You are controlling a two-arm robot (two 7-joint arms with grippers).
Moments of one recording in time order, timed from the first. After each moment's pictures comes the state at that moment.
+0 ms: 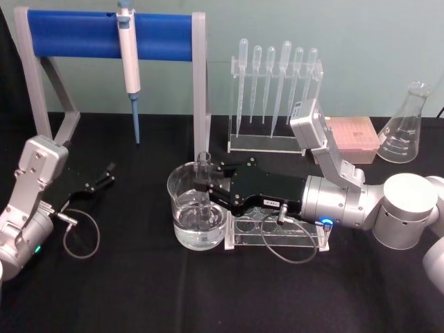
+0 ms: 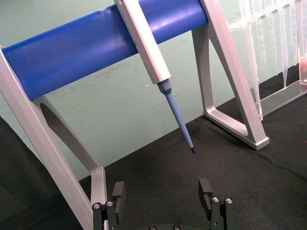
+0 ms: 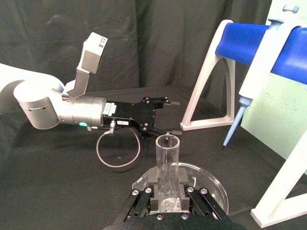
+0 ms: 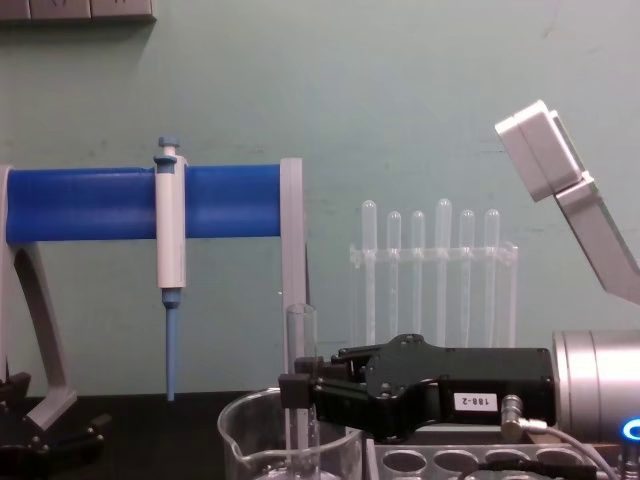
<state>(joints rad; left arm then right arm) -0.20 0.60 0.45 -1.41 -0.25 -0.12 0.03 0.55 0.42 -0.68 -1.28 0.50 -0.05 0.79</state>
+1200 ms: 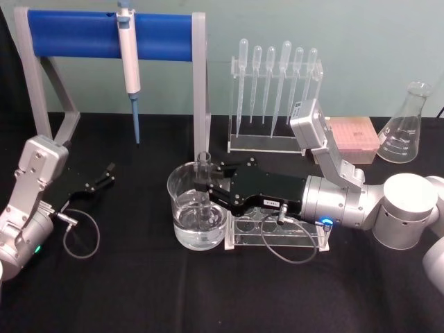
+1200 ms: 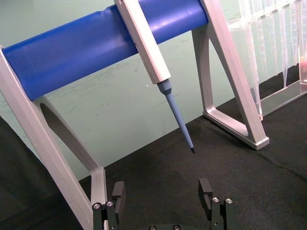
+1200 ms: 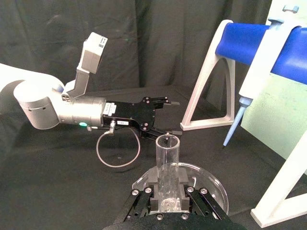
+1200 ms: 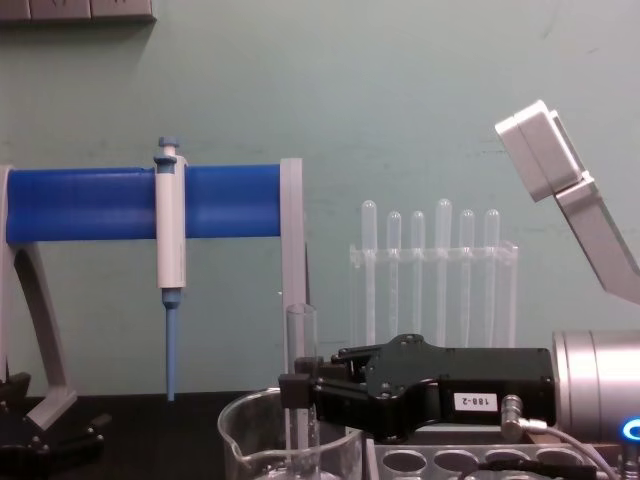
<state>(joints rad) -0.20 0.60 0.45 -1.41 -0.25 -0.12 0.03 0.55 0.42 -0.68 -1.28 0.50 -0.05 0.79</state>
